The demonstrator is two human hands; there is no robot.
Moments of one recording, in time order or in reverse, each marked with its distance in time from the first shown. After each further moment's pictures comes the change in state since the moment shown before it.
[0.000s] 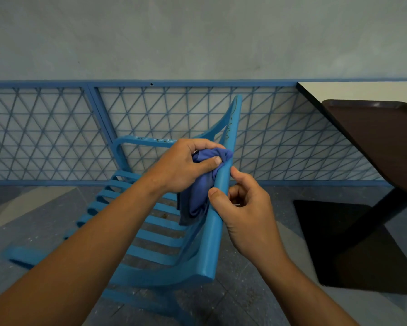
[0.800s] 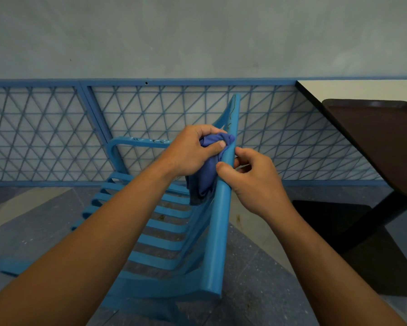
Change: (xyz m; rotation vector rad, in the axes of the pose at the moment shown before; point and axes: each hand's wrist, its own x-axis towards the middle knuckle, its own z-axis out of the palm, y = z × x) left_hand 0.053 -0.004 0.009 0.022 0.104 -0.074; right_hand 0.080 -0.010 -0.026 -0.339 -0.054 -0.009
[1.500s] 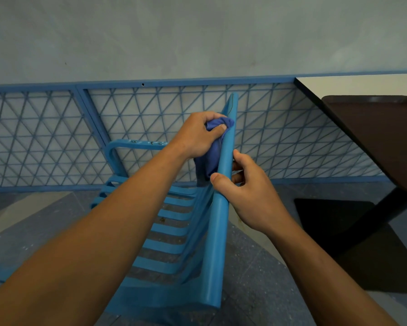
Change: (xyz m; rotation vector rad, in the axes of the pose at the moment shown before) left_hand 0.052 -0.009 0.009 0.039 0.058 -0.039; right_hand -0.014 0.005 0.003 0.082 -0.126 -0.016
